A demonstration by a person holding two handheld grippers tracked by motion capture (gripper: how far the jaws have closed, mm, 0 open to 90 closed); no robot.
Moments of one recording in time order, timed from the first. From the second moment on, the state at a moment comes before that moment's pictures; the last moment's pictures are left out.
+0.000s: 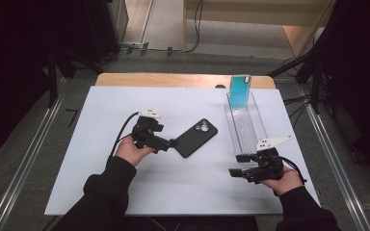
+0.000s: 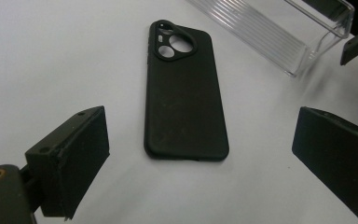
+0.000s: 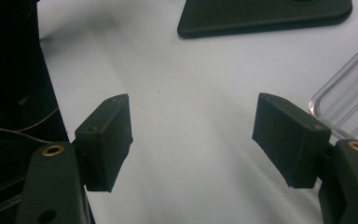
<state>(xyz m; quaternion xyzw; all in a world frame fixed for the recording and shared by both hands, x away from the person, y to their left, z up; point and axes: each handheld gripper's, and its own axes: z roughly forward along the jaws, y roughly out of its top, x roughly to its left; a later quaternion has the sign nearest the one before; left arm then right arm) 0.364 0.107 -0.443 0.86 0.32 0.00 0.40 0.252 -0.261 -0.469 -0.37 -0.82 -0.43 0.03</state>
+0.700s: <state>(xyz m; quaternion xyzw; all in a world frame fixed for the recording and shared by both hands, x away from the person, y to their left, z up) 0.386 0.042 -0.462 0.88 0.29 0.04 0.38 0.254 -0.260 -0.472 -0.37 -0.82 -0.43 0.04</state>
